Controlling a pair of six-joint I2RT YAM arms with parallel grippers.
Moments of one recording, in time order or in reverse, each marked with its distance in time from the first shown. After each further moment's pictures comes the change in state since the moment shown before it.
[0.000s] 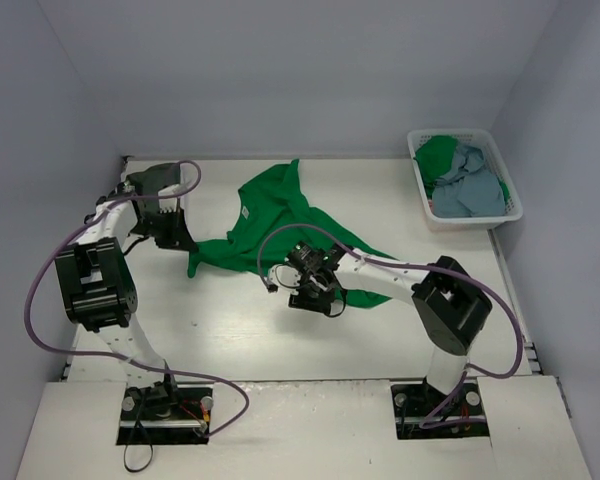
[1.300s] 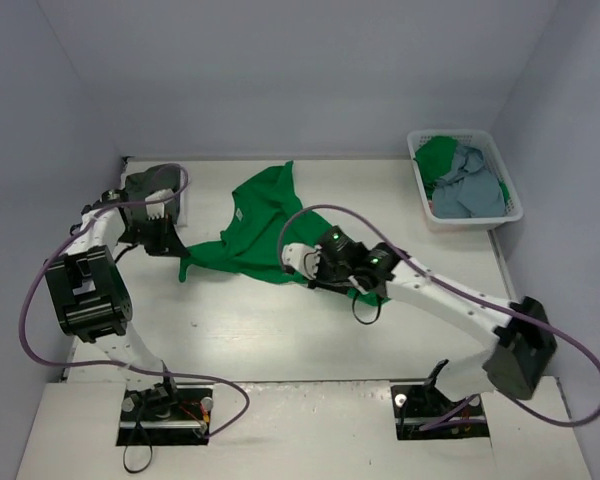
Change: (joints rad) left arm 0.073 -0.048 -0.066 -0.024 0.037 0.029; right arm -0.016 -0.285 -0.051 0.014 0.026 -0.016
